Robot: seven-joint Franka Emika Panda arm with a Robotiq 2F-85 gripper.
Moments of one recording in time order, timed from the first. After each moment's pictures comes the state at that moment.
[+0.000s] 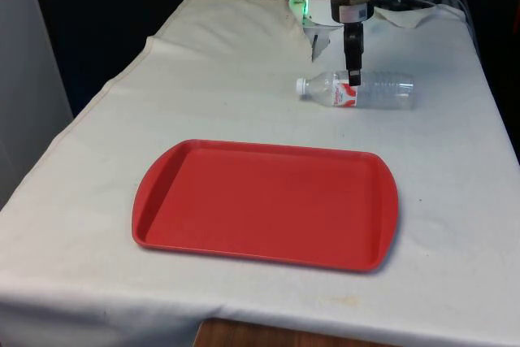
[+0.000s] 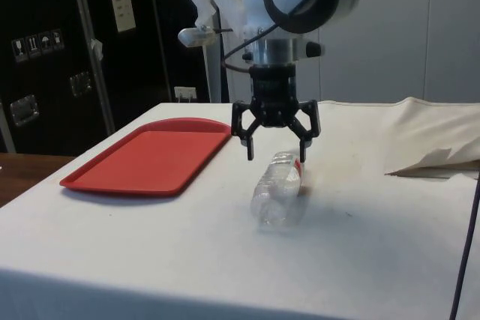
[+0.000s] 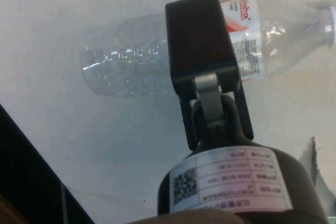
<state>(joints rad) 0.21 0.09 -0.09 -2.63 0.32 2.73 1.36</state>
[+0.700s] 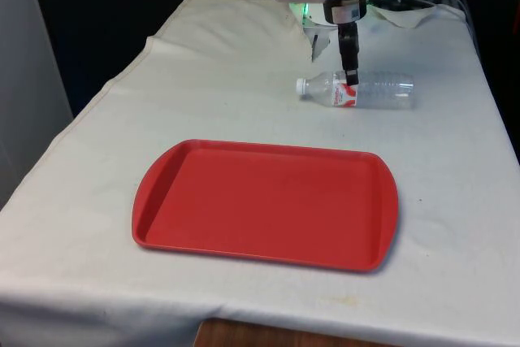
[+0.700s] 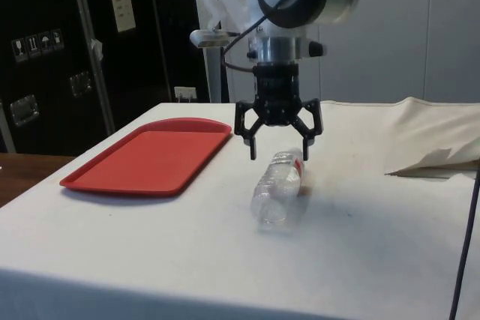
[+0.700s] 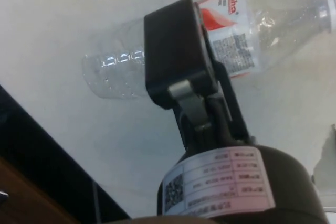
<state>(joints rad) 0.20 0.09 -0.10 -2.63 0.44 2.69 1.19</state>
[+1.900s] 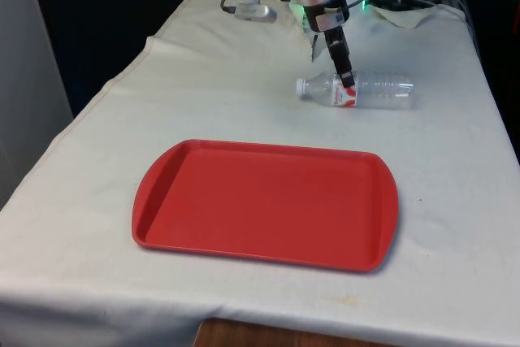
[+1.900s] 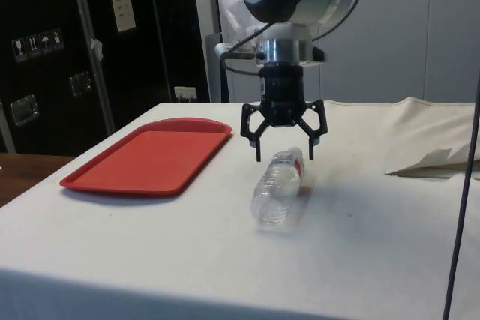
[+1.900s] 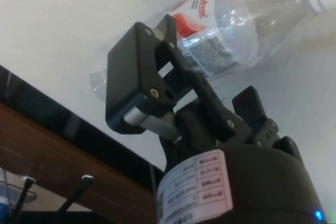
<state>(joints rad) 0.18 0.14 -0.18 -2.58 0.68 2.56 0.78</state>
